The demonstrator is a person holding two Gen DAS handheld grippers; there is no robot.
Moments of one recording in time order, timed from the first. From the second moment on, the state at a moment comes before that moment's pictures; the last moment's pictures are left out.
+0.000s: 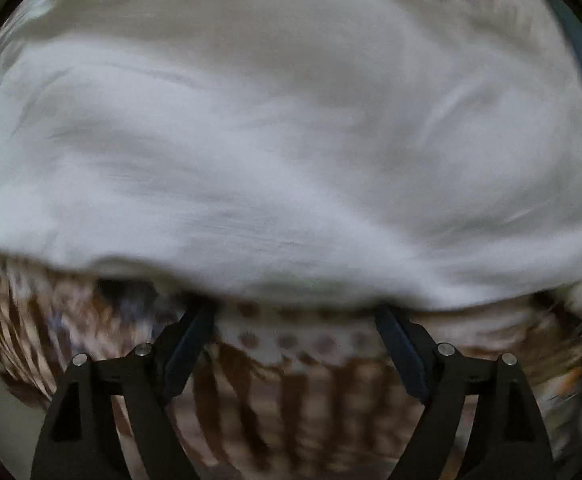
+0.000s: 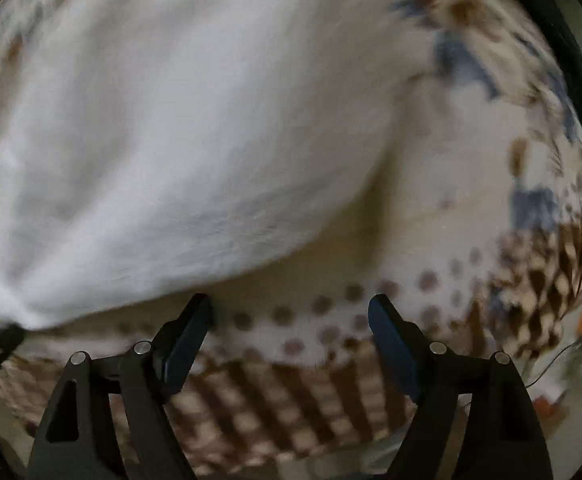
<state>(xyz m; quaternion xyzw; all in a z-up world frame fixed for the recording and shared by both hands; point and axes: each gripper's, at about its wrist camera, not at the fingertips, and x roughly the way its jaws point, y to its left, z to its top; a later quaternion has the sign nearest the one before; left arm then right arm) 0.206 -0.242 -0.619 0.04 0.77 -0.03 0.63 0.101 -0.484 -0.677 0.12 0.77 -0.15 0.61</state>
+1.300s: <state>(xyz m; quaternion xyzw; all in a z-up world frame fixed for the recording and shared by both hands) 0.379 0.048 -0.556 0.10 0.68 0.14 0.71 0.424 -0.062 -0.676 0.16 0.78 0.20 0.56</state>
